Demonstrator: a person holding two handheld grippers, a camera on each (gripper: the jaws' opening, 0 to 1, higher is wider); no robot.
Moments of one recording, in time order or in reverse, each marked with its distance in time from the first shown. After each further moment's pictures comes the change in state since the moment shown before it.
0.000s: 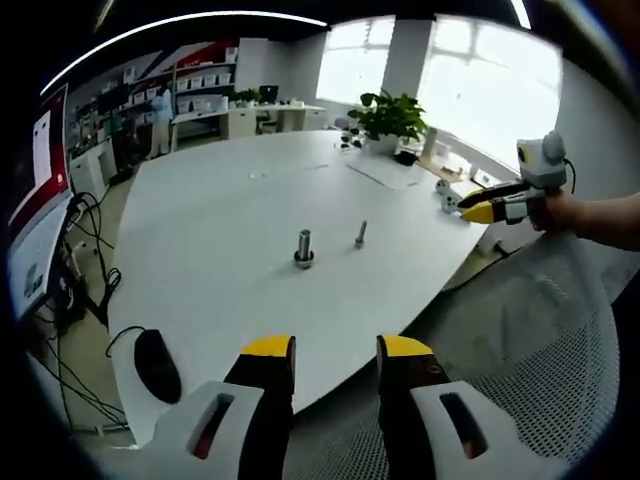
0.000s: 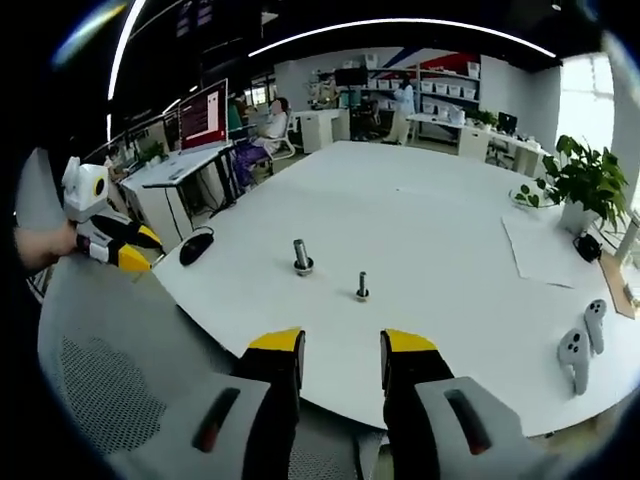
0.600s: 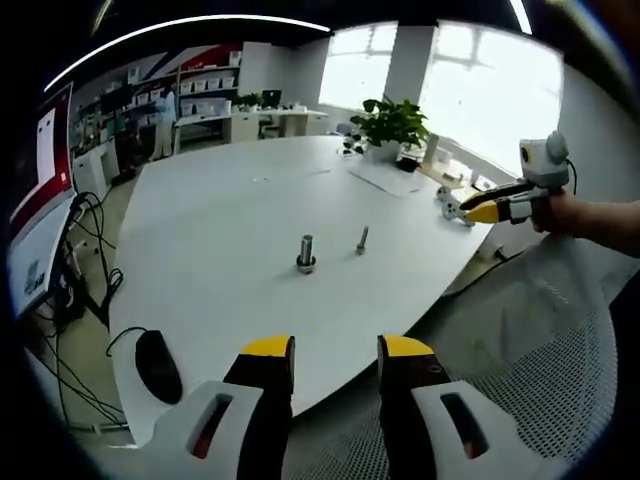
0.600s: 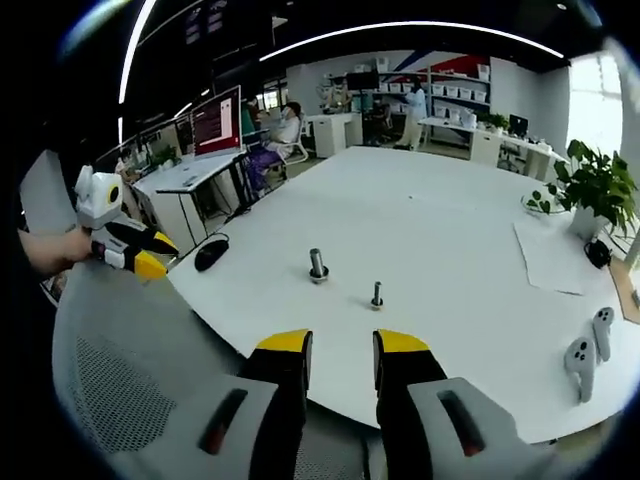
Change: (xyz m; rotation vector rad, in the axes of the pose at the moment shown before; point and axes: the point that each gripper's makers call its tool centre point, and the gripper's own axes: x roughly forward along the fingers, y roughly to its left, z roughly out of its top) left arm -0.003 0.001 0.001 -0.012 -0.013 0.003; right arm -0.005 0.012 0.010 -0.010 -0.014 0.051
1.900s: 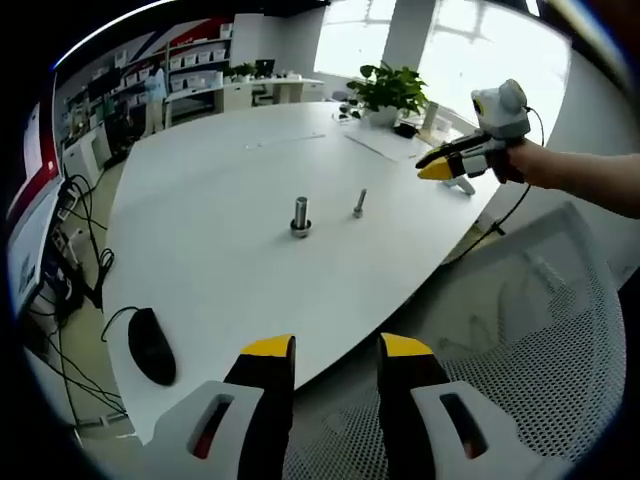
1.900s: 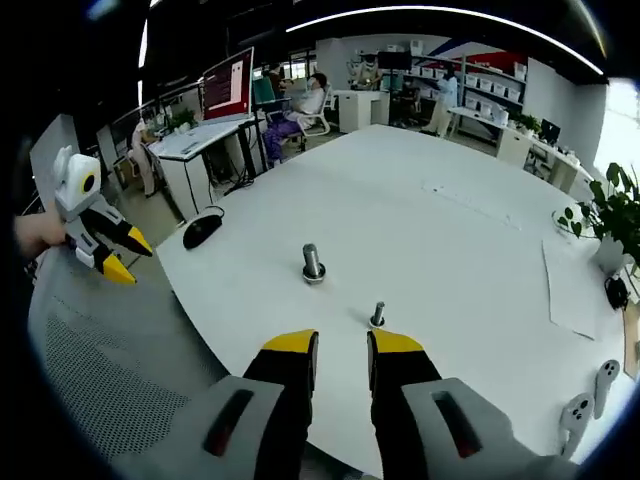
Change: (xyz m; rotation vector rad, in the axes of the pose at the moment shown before) left arm 0.006 -0.002 -0.024 0.005 0.134 -0.019; right arm 0.061 -0.002 0.016 -0.145 0.105 0.080
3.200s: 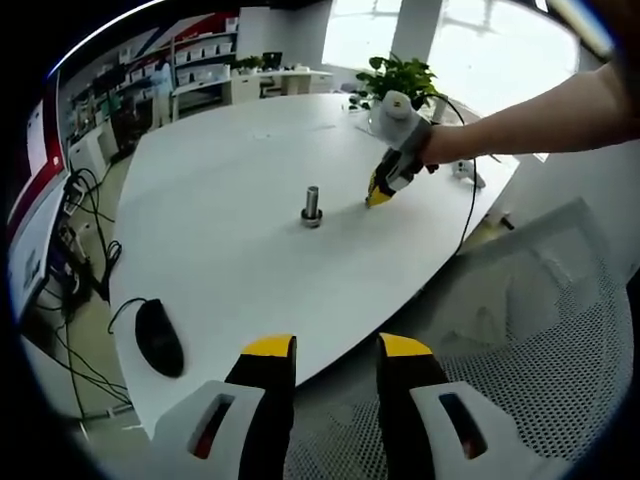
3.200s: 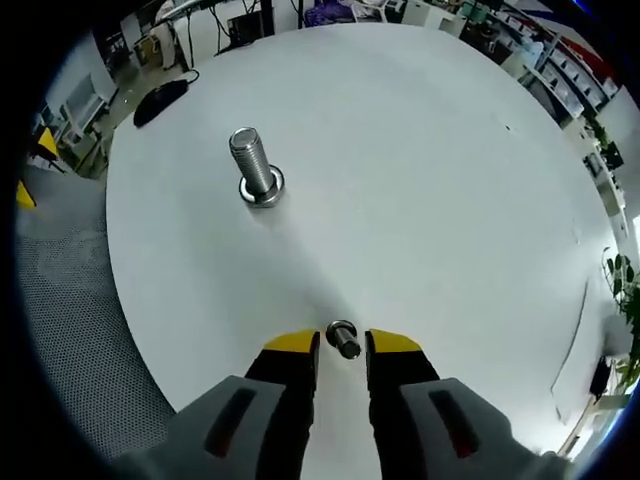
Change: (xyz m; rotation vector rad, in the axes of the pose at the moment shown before) left arm 0.003 0.008 -0.010 -0.003 0.054 0.042; right arm 0.140 -0.050 -0.047 -0.301 0.499 0.050
